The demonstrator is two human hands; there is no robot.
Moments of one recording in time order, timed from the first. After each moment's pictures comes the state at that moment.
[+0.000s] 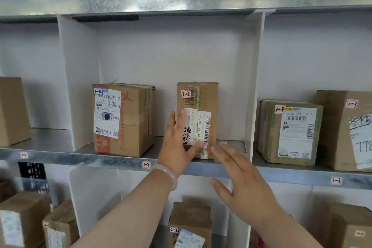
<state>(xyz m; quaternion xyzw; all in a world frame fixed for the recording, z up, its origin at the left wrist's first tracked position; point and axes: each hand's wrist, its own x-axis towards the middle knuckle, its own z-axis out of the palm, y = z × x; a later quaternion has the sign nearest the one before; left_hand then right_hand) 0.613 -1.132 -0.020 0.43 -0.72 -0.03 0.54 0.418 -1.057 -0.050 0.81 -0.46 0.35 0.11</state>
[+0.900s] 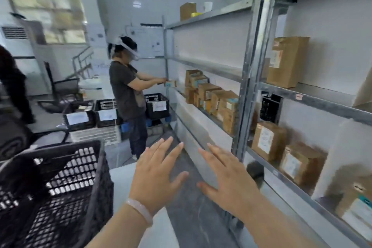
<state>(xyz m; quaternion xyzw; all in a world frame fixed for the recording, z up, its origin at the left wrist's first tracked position) 0.932 -0.554 -0.133 0.86 -0.37 0.28 0.20 0.836 -0.751 -0.131 0.97 0.03 0.22 -0.10</state>
